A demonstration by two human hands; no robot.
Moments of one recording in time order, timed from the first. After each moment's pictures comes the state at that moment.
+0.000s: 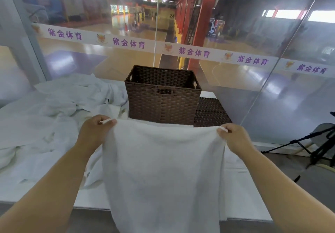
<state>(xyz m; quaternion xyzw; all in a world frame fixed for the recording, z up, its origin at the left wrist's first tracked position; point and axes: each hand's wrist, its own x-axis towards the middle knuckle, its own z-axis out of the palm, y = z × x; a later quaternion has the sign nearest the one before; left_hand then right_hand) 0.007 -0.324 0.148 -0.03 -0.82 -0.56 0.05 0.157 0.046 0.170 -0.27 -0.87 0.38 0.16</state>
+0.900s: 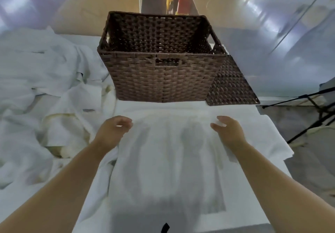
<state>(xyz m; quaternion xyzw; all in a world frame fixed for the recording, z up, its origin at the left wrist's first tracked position) -0.159 -0.250 0.022 -0.08 -0.82 -0.52 -0.23 0.004 0.056 0.052 -0.42 -0.82 0.38 0.02</state>
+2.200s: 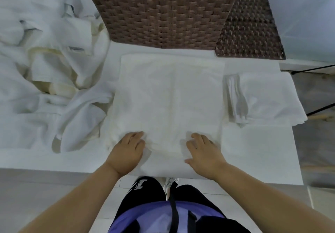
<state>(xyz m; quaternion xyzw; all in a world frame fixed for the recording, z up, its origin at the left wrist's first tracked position) 0.045 -0.251 -0.075 -0.46 -0.89 0.00 -0.04 0.143 0.008 -0.066 0.03 -0.96 0.06 -0.27</state>
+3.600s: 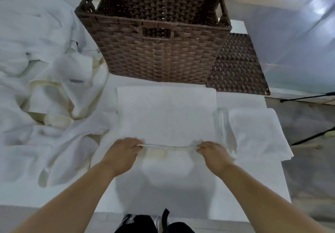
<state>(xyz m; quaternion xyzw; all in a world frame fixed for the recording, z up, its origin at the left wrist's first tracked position) -0.036 -0.212 -0.062 -0.39 -0.90 -0.05 -0.17 0.073 0.091 -0.047 -0.10 -0.95 0.16 -0.24</state>
